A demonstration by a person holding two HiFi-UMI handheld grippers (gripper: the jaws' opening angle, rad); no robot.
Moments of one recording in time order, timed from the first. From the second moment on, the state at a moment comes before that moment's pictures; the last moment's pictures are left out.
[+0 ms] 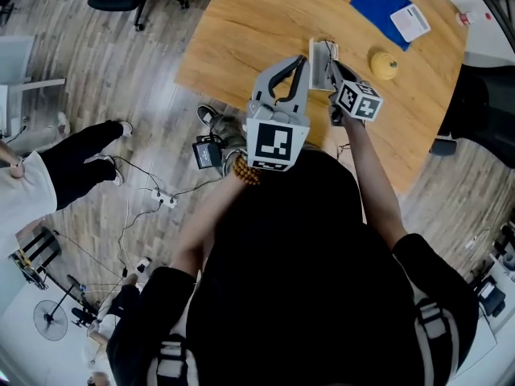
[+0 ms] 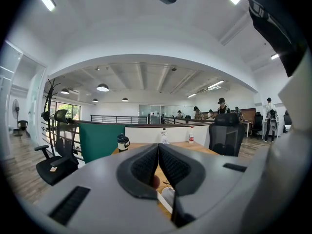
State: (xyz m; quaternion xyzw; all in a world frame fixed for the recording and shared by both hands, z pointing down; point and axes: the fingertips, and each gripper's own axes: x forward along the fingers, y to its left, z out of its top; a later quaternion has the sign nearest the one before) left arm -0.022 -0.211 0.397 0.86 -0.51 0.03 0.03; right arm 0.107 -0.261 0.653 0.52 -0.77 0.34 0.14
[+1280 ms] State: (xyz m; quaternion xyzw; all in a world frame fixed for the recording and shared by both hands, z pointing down) left arm -0.032 -0.210 0.408 0.85 -0.52 0.03 0.05; right arm 0.075 -0.259 0.701 0.45 -0.74 0.43 0.26
